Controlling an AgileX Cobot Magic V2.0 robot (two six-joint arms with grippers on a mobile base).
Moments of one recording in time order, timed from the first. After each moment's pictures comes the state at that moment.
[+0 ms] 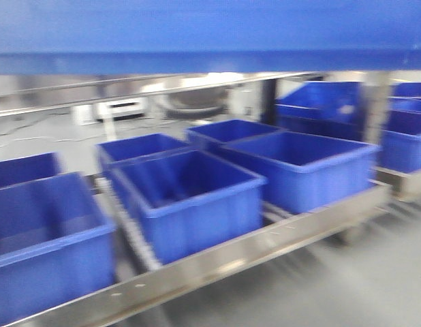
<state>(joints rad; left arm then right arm) -0.78 1.34 -1.66 0.68 1.29 -0.82 0.92 1.26 -1.53 -0.54 1.17 0.76</state>
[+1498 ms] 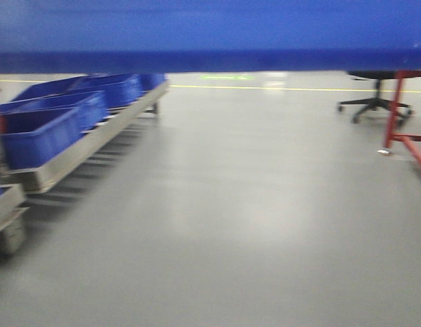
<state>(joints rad) -0.78 1.34 -1.66 0.68 1.29 -0.82 0.92 1.26 -1.53 -0.54 1.17 0.76</state>
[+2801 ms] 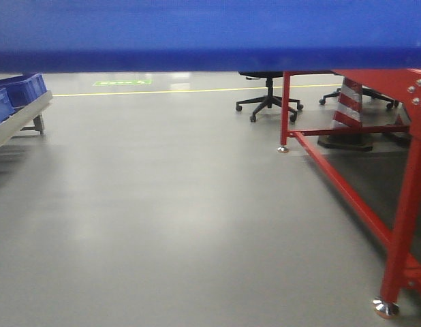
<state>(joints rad) -0.78 1.34 -1.66 0.68 1.29 -0.82 0.92 1.26 -1.53 -0.54 1.17 0.76</state>
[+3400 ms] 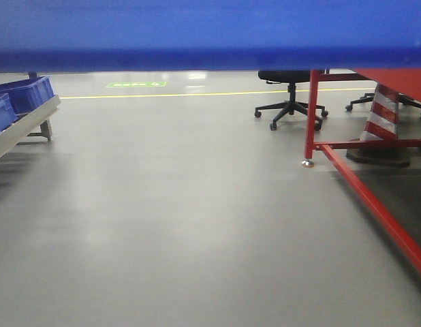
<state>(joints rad) -0.78 1.34 -1.66 0.68 1.29 -0.82 0.92 1.26 -1.53 -0.54 1.17 0.76</state>
